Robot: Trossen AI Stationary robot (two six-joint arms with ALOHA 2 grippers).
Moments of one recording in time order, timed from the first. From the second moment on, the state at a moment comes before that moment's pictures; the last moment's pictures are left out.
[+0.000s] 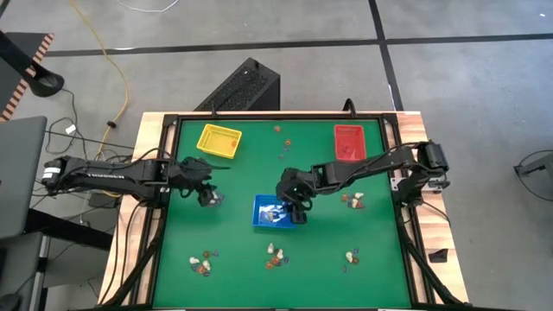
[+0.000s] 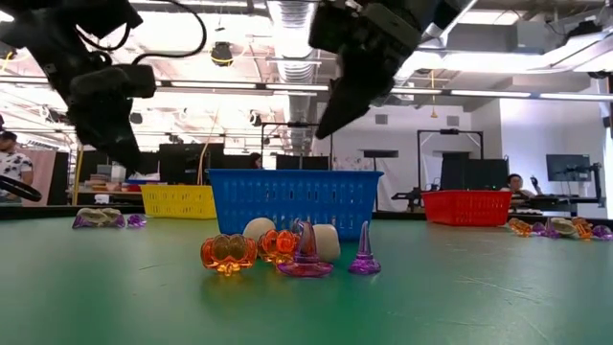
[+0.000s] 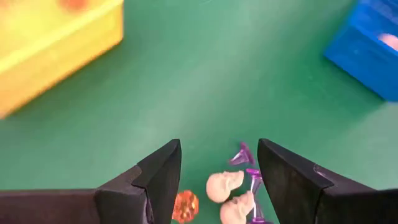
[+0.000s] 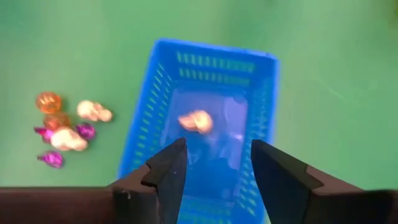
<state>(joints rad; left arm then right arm) 0.07 0.76 0.45 -0.56 -0.20 -0.51 0.08 1.68 1.25 -0.41 -0.05 -0.01</state>
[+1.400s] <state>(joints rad) 0.04 1.32 0.50 -0.34 -0.09 -0.36 -0.02 1.27 0.69 0.24 -0.05 -0.01</state>
